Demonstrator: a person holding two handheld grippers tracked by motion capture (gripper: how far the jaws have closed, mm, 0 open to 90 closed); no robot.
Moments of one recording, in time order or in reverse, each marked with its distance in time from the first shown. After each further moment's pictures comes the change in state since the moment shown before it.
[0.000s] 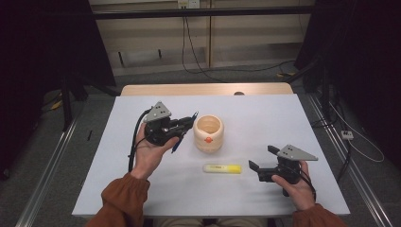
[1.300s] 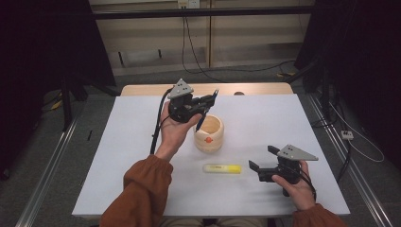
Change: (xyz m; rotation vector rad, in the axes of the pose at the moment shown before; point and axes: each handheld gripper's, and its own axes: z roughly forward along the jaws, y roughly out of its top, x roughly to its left) left arm 0.003 0.046 0.066 -0.097 -0.025 -0.042; right arm -0.001 -0.001 0.000 0.001 0.001 0.008
